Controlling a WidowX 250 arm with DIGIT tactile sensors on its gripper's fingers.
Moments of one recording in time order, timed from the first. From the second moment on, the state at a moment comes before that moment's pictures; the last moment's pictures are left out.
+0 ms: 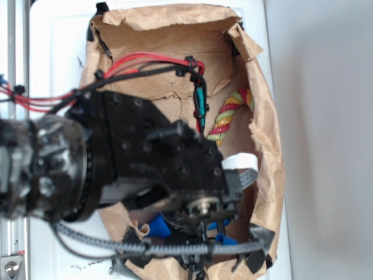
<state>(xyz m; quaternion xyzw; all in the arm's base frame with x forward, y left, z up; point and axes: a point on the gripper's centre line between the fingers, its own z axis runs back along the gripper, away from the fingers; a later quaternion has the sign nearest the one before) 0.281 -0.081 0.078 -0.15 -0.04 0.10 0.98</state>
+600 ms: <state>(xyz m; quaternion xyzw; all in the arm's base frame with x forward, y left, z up) 0.284 -0.084 0.033 -0.08 -0.02 0.12 0.99</state>
